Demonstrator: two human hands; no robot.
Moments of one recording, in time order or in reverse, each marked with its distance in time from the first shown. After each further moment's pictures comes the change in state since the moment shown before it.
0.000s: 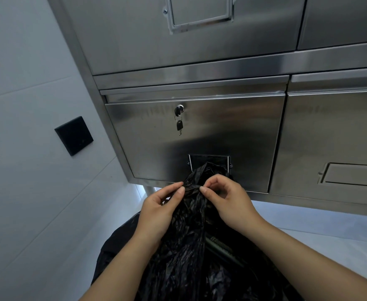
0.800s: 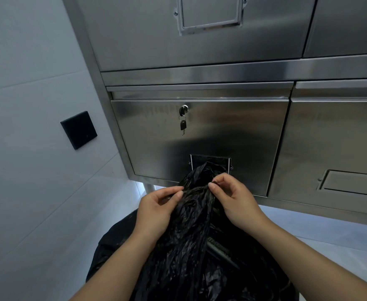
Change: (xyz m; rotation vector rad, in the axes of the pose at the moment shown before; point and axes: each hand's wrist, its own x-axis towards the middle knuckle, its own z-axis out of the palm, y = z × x) left_hand -0.003 -0.003 -0.002 0.097 0.078 0.032; right_hand 0.001 0.000 -0.013 -0.026 -0.044 0.008
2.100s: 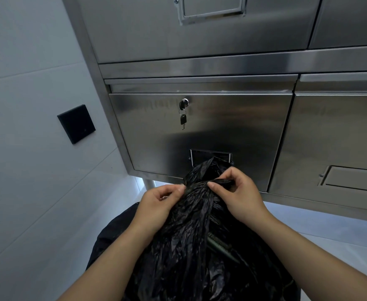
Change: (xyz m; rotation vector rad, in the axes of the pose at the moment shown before) left_hand 0.003 -0.001 -0.004 -0.010 -0.111 -0.091; right_hand 0.005 0.011 -0.001 0.046 0.128 0.004
